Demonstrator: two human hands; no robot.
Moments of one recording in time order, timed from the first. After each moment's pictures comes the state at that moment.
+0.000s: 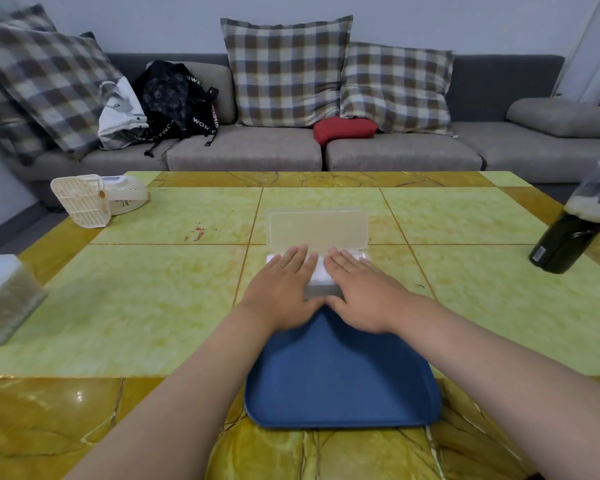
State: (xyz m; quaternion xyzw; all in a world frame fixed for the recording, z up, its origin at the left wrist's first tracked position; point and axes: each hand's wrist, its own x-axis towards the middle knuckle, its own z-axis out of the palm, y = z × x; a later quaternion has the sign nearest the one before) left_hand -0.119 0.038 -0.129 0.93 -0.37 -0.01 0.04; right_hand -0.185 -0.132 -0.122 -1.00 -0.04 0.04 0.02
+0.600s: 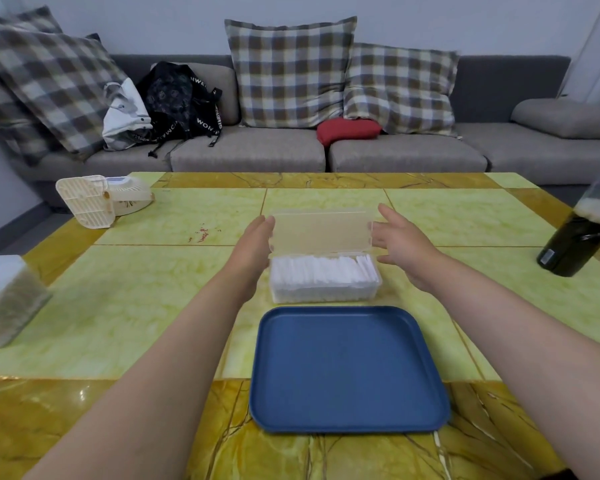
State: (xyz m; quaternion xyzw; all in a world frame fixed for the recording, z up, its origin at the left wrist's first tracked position) left_hand -0.083 0.054 -0.092 0.74 -0.04 -0.13 0.66; right_hand -0.155 -0.175 -0.083 -0.78 0.18 -0.08 0.59
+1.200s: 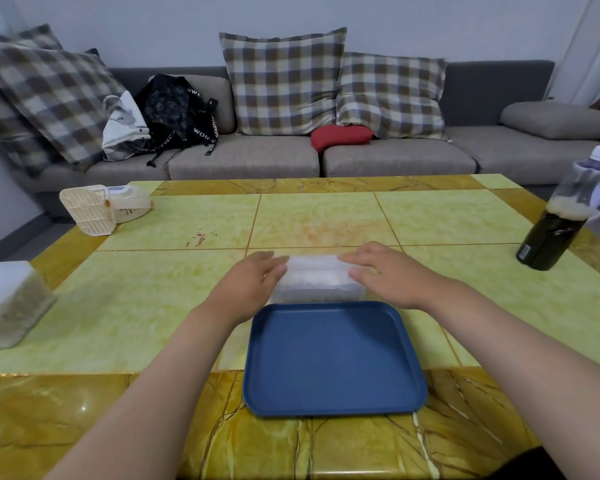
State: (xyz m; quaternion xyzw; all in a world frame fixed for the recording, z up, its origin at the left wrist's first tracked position) left_hand -0.120 0.080 -0.109 0.92 -0.27 -0.03 0.29; right_hand -0.205 -0.179 -0.092 -0.97 0.01 0.00 0.22
